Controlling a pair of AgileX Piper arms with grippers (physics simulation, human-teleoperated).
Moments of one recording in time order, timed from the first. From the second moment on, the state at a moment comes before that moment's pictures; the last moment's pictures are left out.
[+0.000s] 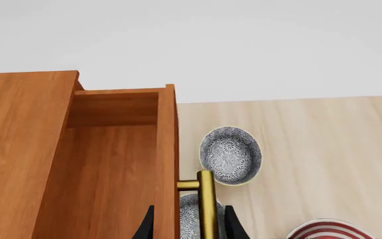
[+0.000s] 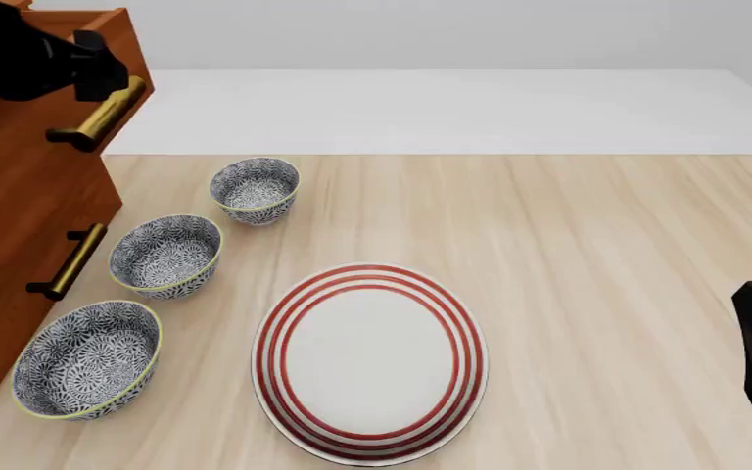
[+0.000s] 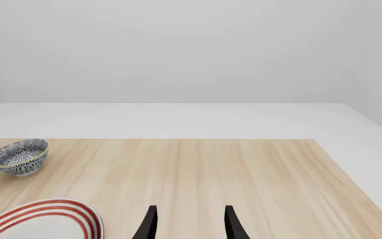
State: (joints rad) left arm -0.05 1.30 -1.15 0.46 -0.02; right arm 0.01 0.01 -0.04 0.04 0.00
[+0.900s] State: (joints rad) left arm -0.12 1.30 -1.15 0.46 -0.08; right arm 0.01 0.01 -0.04 0.04 0.00
